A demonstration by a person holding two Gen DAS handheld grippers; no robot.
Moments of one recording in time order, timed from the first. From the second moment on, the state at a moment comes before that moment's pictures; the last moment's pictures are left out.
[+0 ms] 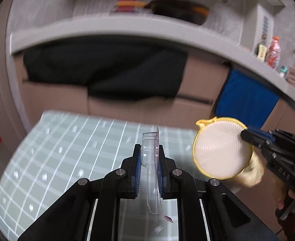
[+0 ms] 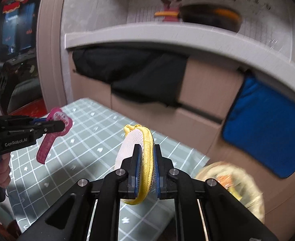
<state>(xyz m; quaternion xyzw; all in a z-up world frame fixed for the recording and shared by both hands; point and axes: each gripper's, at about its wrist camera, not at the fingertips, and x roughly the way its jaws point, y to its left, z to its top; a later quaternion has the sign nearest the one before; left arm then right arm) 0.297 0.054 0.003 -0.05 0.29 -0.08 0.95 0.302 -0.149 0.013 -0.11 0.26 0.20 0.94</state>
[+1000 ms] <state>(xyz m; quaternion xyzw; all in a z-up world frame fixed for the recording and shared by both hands) 0.368 -0.199 -0.001 -0.05 0.29 -0.25 0.92 0.295 -0.361 0.040 -0.05 0.21 0.05 0.97</state>
